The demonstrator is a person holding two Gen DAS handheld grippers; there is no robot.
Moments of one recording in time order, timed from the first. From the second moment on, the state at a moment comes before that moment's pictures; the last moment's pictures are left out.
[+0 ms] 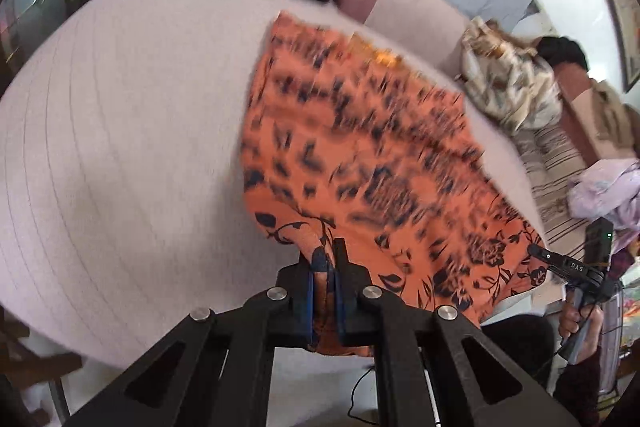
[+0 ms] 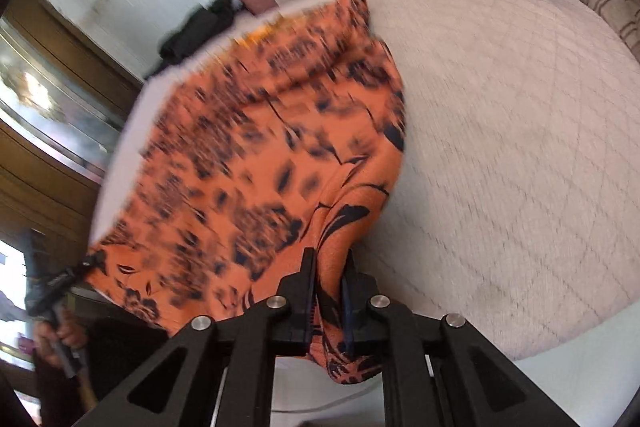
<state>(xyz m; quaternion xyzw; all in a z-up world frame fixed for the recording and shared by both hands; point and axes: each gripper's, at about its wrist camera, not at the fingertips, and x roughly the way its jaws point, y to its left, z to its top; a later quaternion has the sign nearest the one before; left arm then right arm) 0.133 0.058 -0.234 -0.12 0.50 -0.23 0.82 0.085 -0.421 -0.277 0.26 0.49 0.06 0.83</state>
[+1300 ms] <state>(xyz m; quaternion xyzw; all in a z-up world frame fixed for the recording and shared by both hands) 0.327 0.034 -0.209 -0.31 0.32 -0.08 0.89 0.345 -0.414 -0.247 0.31 0.39 0.07 0.86</state>
